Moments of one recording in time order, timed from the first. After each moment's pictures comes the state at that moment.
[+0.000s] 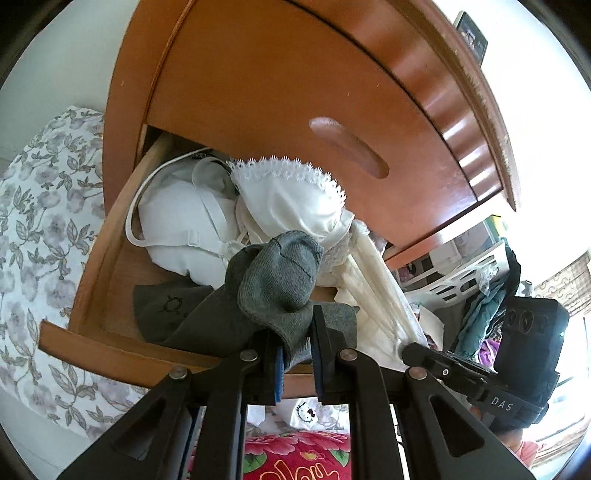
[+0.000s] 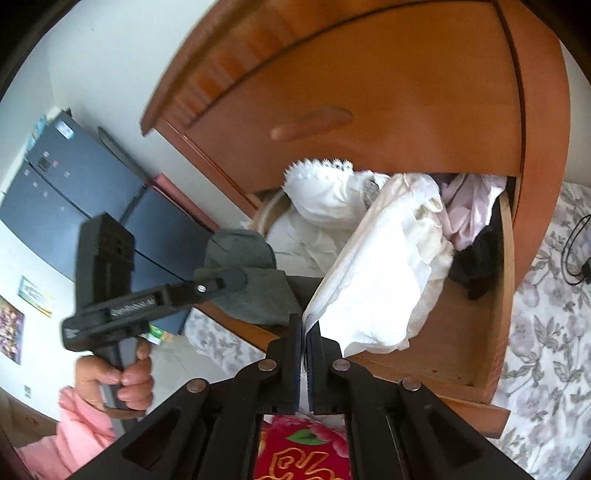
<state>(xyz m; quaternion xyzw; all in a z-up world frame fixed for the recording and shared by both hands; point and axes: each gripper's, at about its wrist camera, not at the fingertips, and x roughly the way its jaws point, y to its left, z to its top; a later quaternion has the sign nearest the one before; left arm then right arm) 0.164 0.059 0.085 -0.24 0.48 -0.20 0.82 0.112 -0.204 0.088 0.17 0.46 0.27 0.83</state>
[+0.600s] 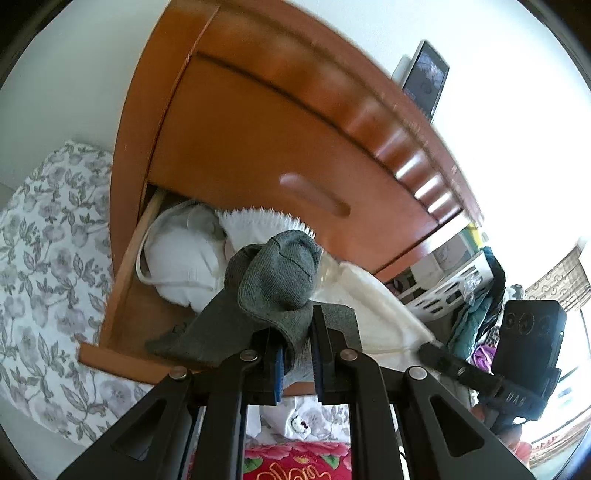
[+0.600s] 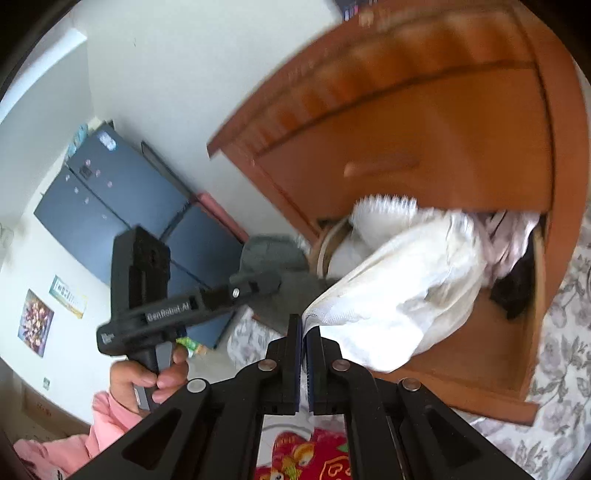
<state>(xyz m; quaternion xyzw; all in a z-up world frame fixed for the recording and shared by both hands) 0.148 0.073 0.137 -0.24 0.42 -0.21 0.85 0.090 -0.193 0.137 0.20 0.39 0.33 0.84</state>
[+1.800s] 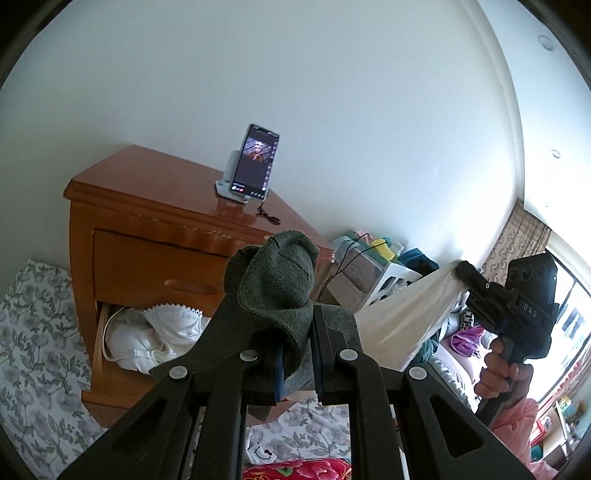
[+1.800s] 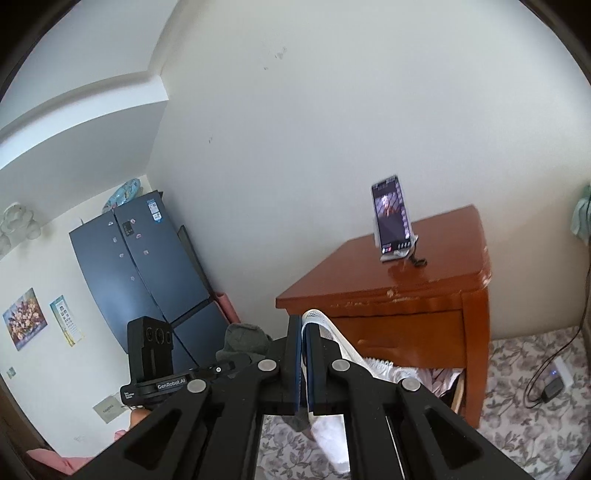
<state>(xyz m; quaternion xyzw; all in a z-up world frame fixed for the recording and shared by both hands) 0.032 0.035 0.288 -0.16 0.26 -0.32 0.90 -0.051 -0.289 0.328 0.17 0.14 0.31 0.92</state>
